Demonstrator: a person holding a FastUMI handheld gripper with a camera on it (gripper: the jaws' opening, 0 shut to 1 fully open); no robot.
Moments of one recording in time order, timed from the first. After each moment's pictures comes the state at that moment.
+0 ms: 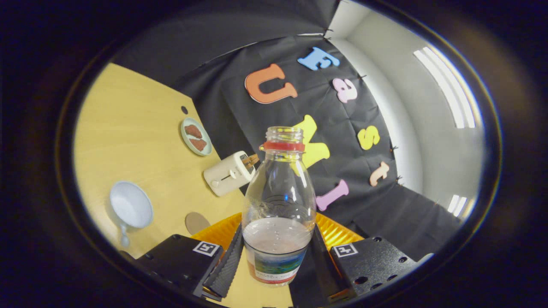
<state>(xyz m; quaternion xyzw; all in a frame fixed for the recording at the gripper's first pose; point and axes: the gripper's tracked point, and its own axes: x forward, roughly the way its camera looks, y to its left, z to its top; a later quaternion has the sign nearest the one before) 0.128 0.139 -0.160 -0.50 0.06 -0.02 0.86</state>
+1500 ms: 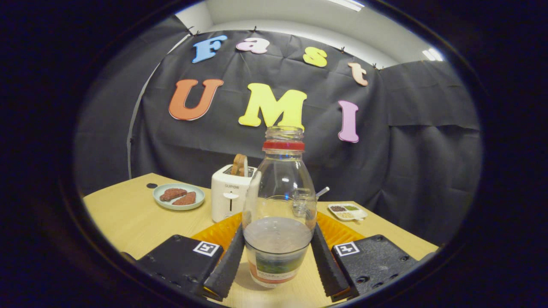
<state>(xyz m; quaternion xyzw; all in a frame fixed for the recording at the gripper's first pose) 0.300 0.091 -0.263 -0.10 0.08 -0.02 0.99</state>
